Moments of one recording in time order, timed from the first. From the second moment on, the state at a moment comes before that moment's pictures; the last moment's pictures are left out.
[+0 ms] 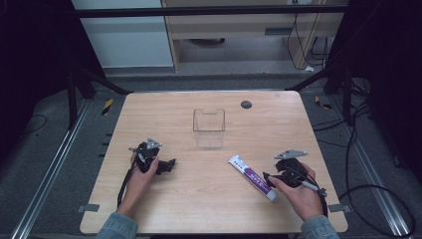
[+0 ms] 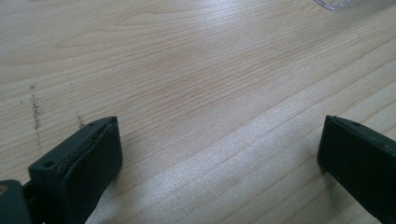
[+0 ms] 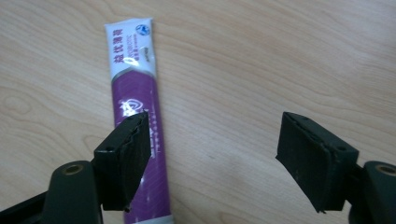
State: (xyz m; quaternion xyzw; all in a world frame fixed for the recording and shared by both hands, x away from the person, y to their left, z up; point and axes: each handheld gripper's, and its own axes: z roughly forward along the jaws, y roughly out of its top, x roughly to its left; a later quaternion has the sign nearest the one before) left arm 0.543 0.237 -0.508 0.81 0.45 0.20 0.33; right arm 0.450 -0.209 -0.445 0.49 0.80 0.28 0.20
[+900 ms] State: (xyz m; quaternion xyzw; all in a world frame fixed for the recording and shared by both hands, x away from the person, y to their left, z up) left arm 0.543 0.235 -0.508 0.80 0.46 0.20 0.33; right arm 0.458 -0.162 -0.443 0.44 0.85 0.24 0.17
